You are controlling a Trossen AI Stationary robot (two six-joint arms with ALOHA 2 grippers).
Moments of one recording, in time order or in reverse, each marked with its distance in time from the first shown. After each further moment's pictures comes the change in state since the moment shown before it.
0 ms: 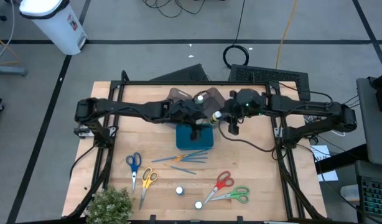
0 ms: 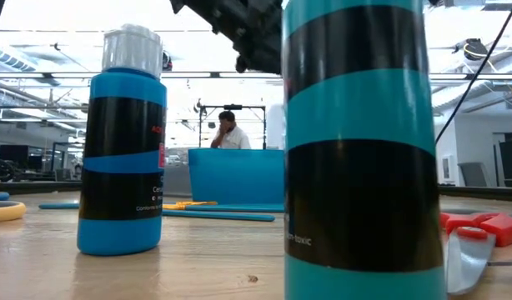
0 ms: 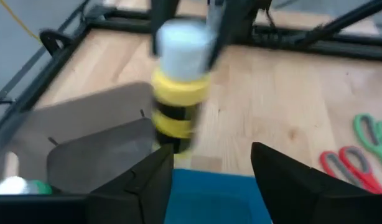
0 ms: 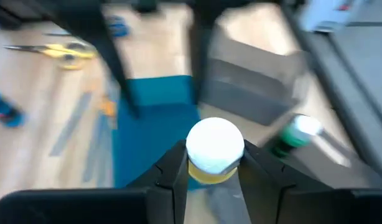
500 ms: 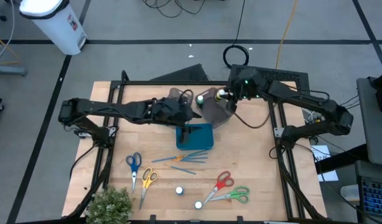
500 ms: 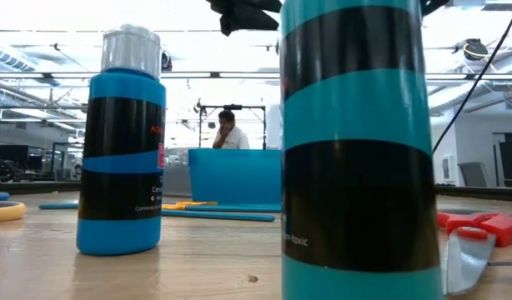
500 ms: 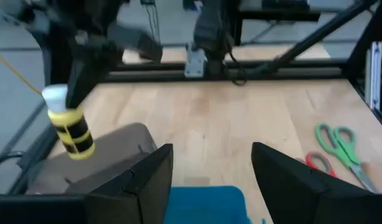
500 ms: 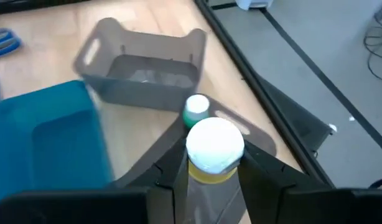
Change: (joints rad) left arm -0.047 -0.201 -0.086 0.035 -0.003 0.107; right arm -0.332 0.073 0.001 0.064 -0.068 -0.039
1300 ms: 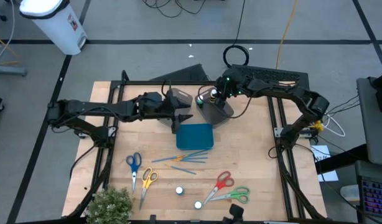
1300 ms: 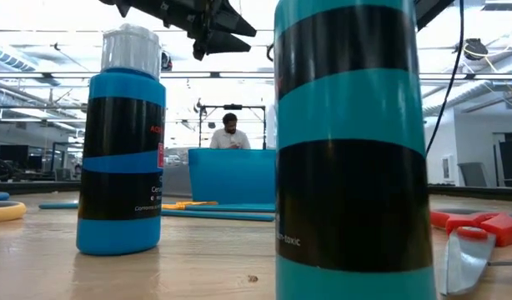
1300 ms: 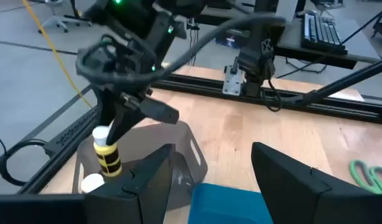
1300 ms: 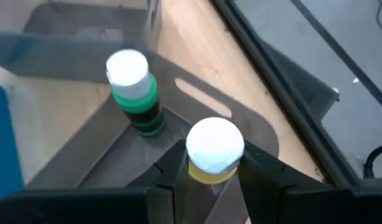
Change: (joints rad) left arm 0.115 -0.172 -0.311 0.277 -0.008 -0.105; right arm -0.109 0.363 -0.001 0.214 -0.022 -0.045
